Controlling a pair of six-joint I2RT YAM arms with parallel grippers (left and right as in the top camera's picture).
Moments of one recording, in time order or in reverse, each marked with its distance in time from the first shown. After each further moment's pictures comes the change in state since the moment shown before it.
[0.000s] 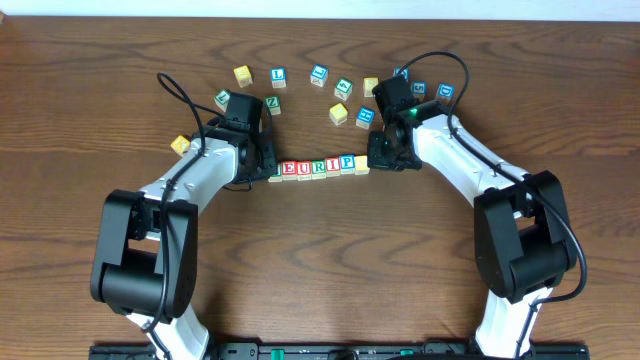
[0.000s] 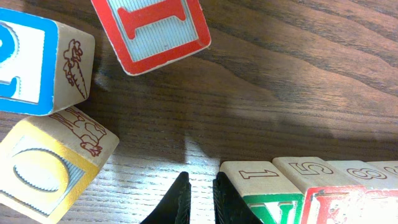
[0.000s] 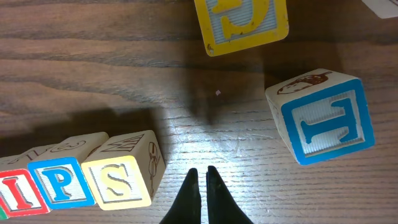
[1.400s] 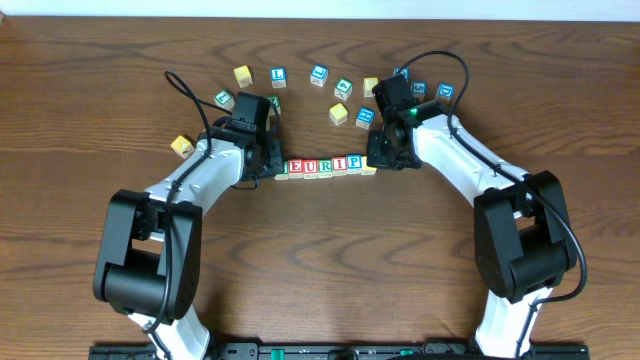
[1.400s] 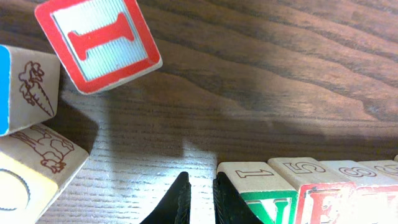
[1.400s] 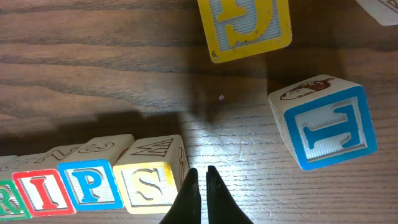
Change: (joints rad) left arm -0.029 0.000 0.000 0.047 0.004 0.000; right arm 0.000 0.000 0.000 0.013 -0.003 -0.001
